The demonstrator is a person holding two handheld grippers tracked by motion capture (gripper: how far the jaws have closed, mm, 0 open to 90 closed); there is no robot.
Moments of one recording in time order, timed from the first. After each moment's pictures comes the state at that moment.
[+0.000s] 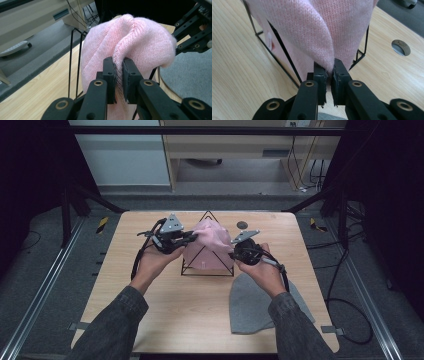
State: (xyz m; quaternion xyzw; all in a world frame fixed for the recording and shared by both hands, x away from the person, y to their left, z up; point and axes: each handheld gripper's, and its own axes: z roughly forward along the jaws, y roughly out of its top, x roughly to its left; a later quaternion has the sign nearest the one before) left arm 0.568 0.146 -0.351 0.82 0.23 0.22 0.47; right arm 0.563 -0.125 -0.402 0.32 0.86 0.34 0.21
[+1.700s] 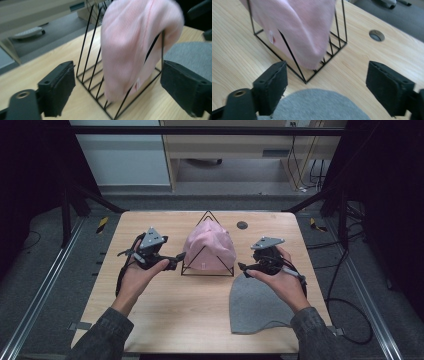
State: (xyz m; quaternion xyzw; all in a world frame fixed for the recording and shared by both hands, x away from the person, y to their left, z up) left arm 0.527 0.192 -0.372 0.79 0.31 0.23 0.47; right arm 0.521 -0.170 -0.387 0.37 0.83 0.36 0.23
